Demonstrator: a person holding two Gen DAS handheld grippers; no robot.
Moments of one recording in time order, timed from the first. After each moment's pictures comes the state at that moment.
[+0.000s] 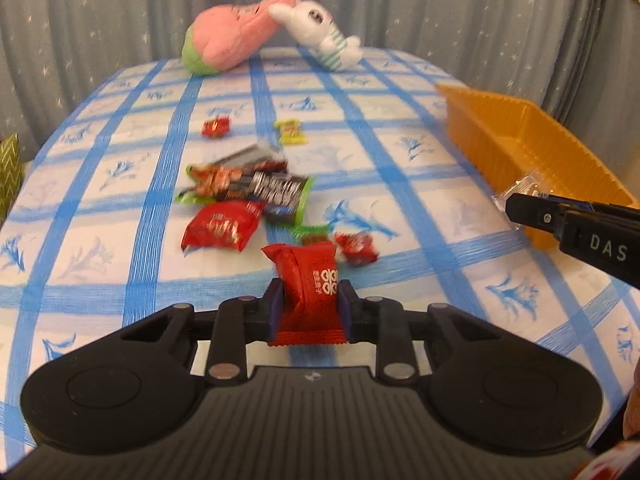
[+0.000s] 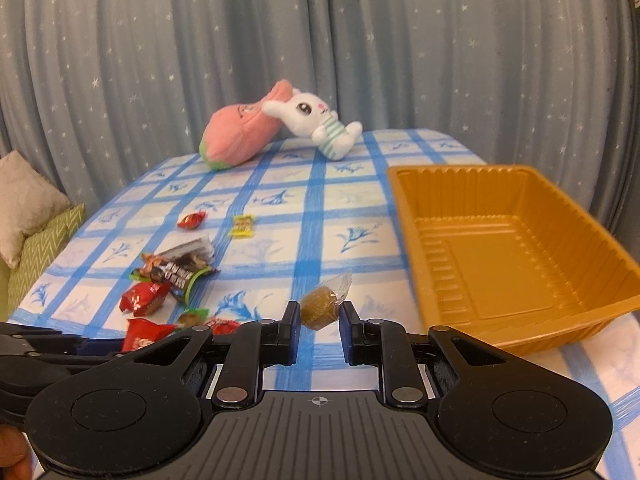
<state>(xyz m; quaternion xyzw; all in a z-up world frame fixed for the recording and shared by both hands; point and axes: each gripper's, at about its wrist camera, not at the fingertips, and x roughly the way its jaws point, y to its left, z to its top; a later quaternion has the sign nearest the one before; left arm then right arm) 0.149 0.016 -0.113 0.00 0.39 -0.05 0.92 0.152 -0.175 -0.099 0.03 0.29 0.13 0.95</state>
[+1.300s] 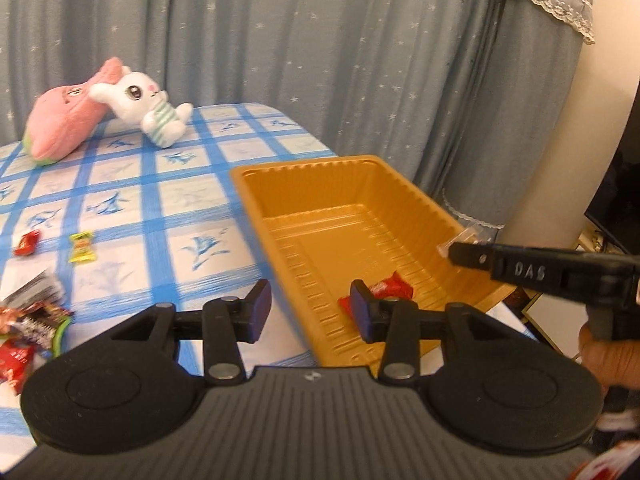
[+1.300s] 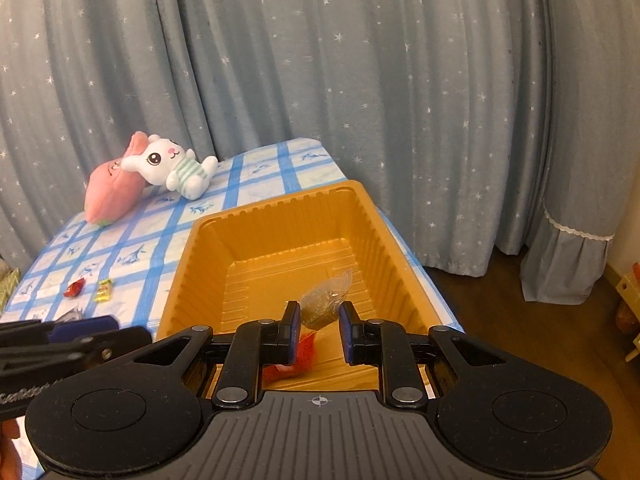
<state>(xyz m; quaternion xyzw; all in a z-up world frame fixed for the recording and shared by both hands) 0.204 -0.131 -0.068 -0.02 0.33 -0.19 0.92 0.189 -0.355 -0.061 0.10 0.31 0.03 0.95</state>
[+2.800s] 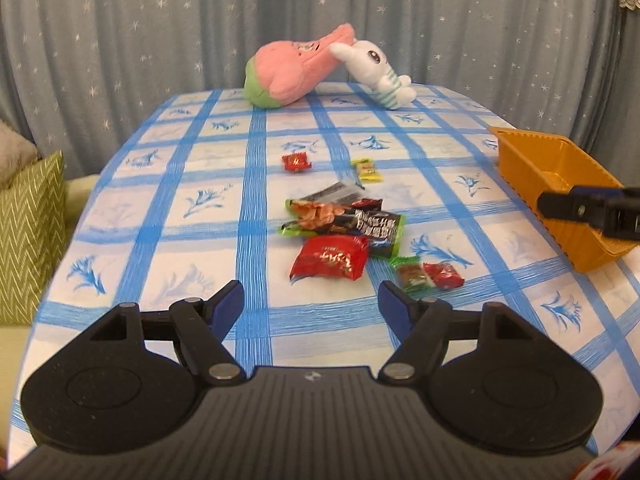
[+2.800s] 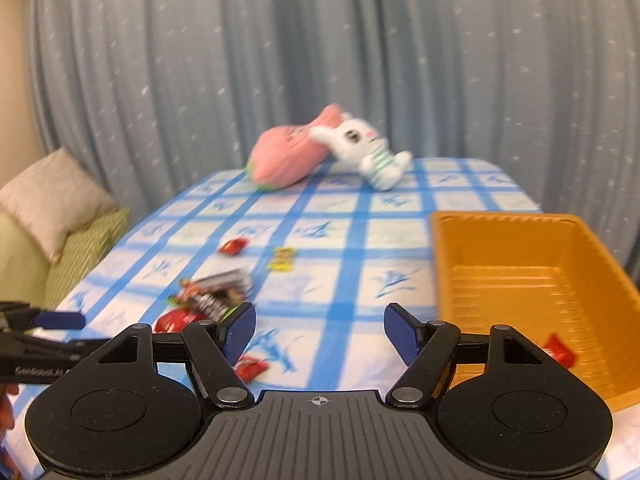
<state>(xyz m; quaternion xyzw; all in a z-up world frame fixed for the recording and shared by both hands) 0.139 0.086 -0.096 -0.01 0.35 0.00 0.94 0.177 -0.172 -0.078 0.02 0.27 0.22 0.94</state>
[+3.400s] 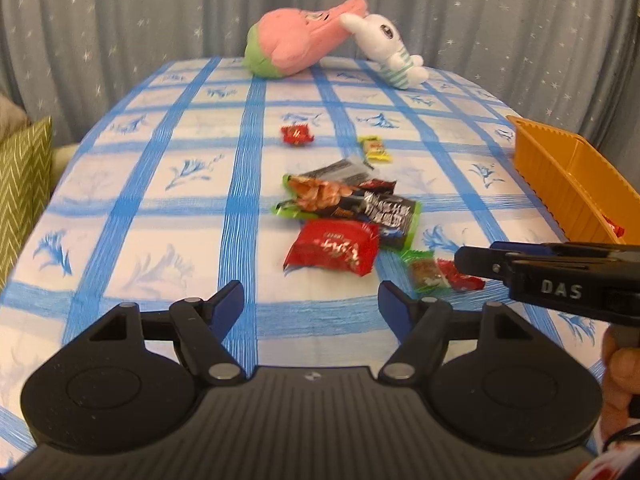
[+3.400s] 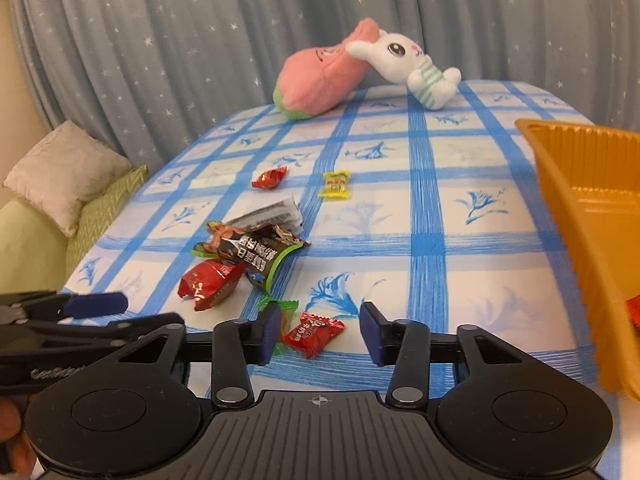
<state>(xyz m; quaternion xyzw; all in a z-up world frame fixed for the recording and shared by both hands) 0.167 0.092 -0.122 -0.04 0.39 0.00 0.92 0.213 -0.114 -0.134 0.05 0.36 0.24 0.90</state>
